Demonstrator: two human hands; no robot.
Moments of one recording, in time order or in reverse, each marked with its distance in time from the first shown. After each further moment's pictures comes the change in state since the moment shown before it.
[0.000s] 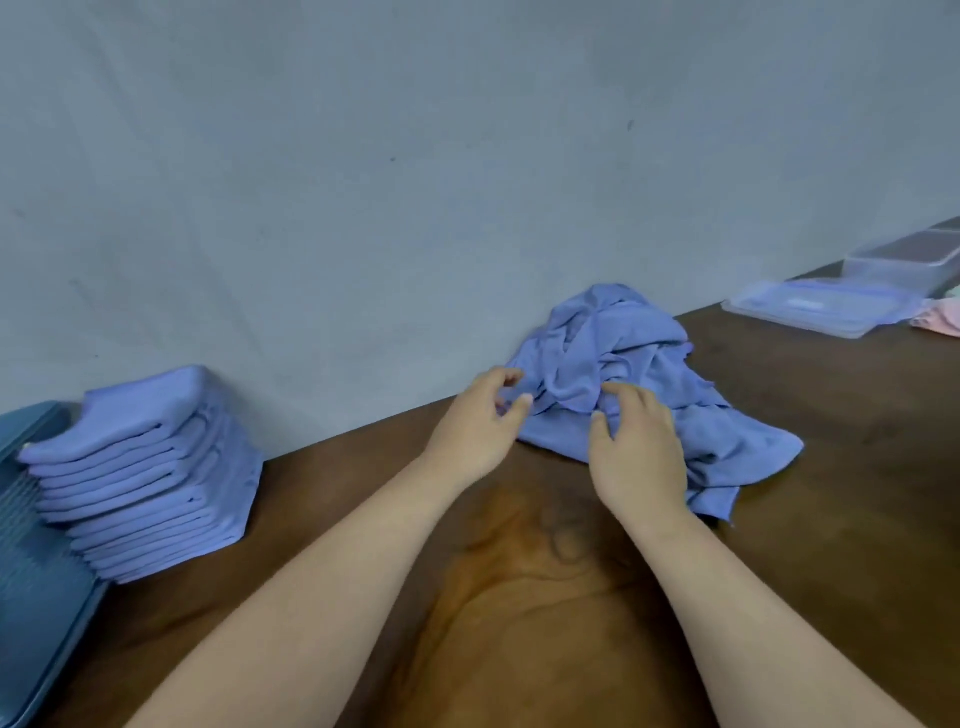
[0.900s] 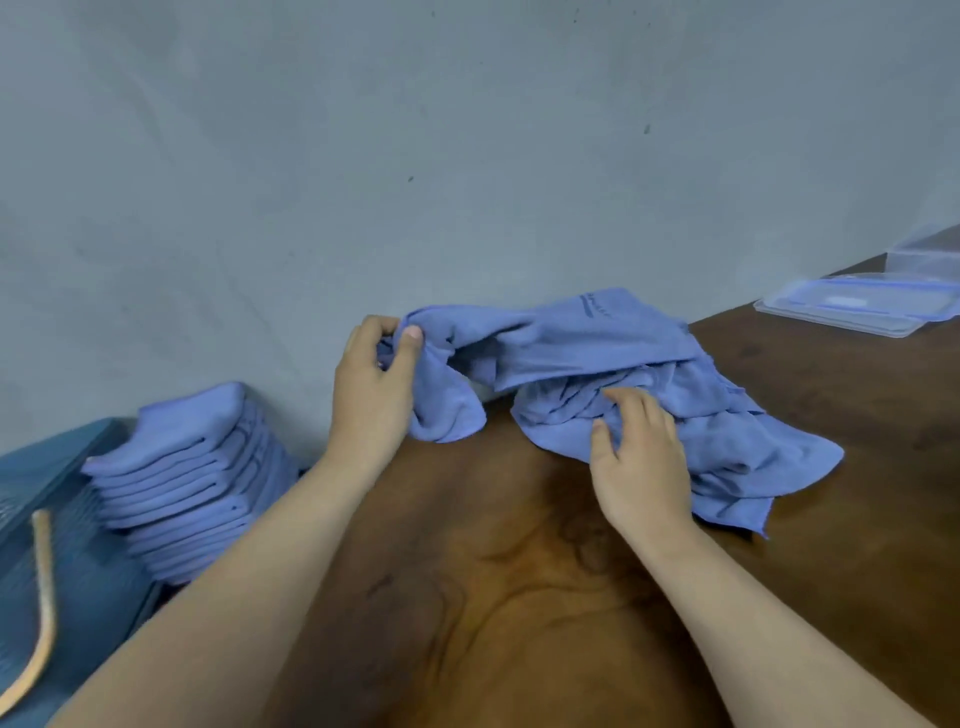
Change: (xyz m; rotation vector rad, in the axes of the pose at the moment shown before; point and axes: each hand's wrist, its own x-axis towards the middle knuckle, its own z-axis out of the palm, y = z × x) left_hand -0.014 0.003 -0.110 -0.131 0.539 0.037; right_hand -0.003 -0.005 0.009 0.133 0.032 -0.092
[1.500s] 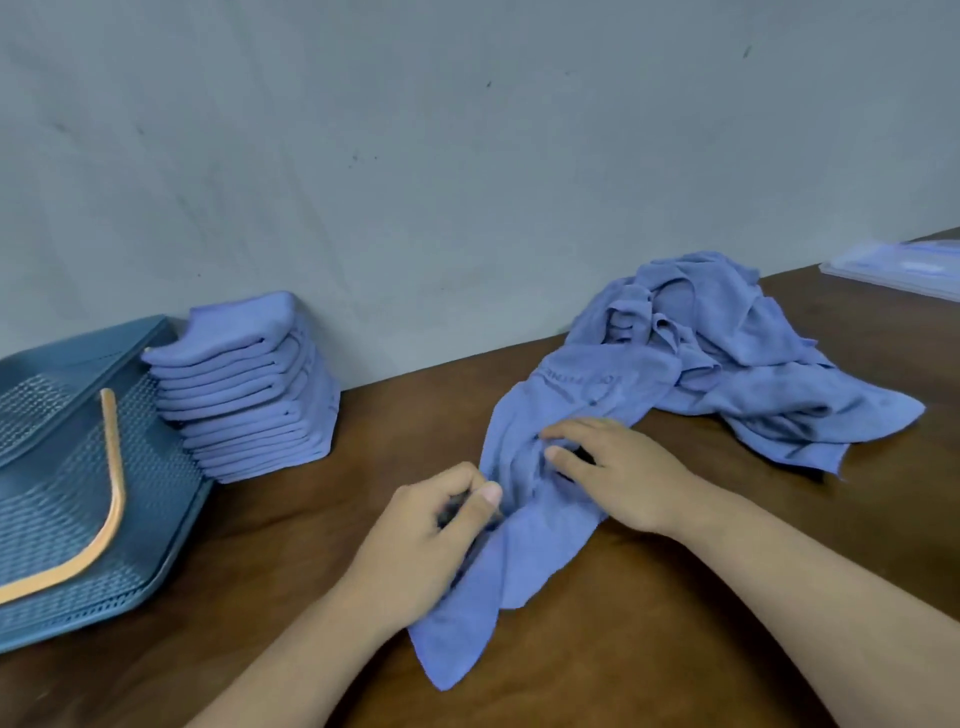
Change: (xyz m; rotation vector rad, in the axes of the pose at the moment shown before) left_hand -0.190 -0.027 -0.078 -0.109 -0.564 -0.184; right_hand -0.053 -0.038 0.027 -0.109 -0.826 -0.254
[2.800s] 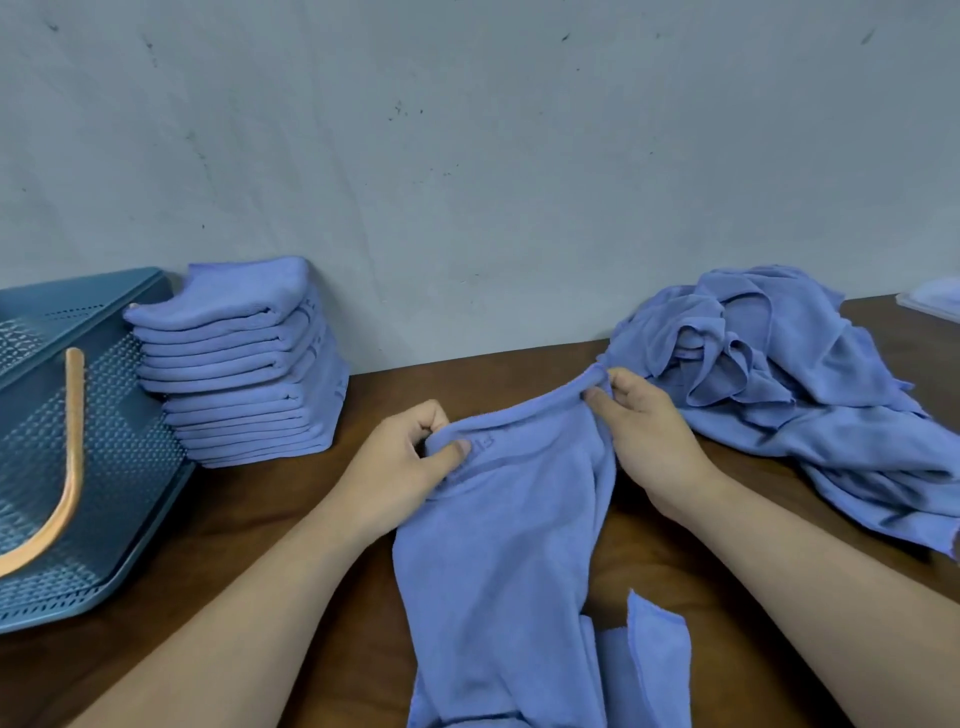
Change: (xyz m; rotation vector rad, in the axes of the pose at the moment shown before) left_hand 0.081 -0.082 -0.050 -0.046 0.125 -0.099; right_hand 0.082 0.007 0.013 0.727 0.292 0.120
